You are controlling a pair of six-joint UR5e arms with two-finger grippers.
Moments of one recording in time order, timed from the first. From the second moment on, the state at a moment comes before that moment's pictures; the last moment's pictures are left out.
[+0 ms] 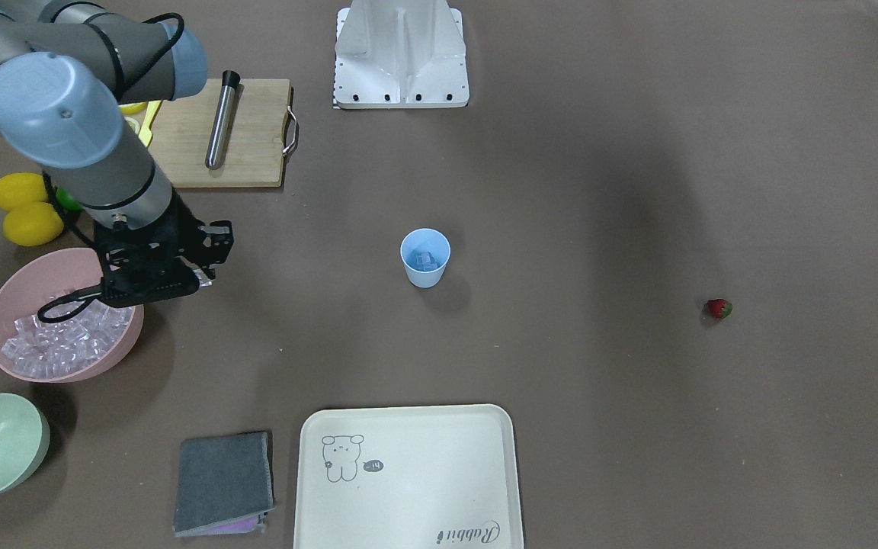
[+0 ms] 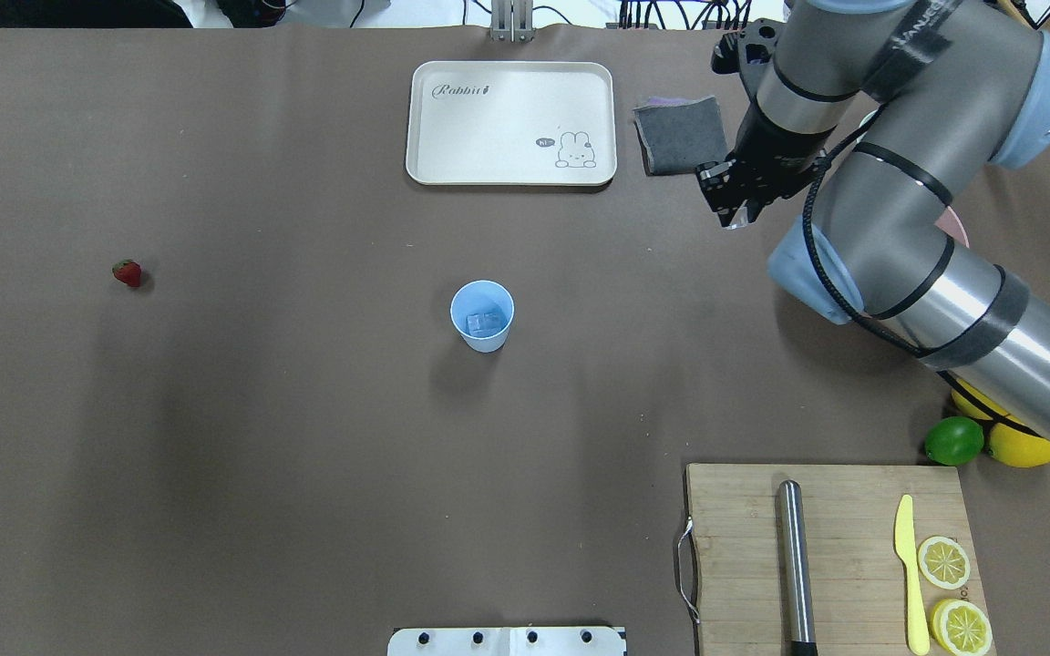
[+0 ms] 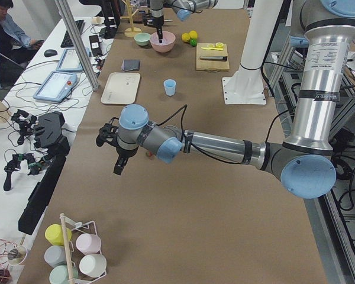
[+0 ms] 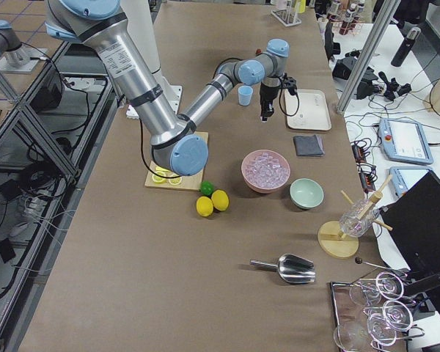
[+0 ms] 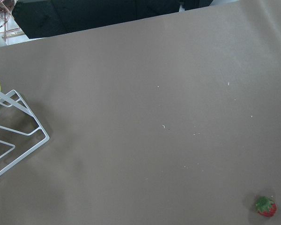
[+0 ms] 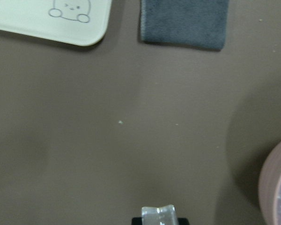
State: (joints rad) left arm -1.47 -1.68 -1.62 -1.99 -2.31 -0.25; right arm 0.87 -0.93 1.72 -1.82 2.14 0.68
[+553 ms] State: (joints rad) left arm -1.47 -1.68 -1.61 -1.99 -2.31 -0.25; right arm 0.73 -0.78 1.68 -1.82 2.08 0.88
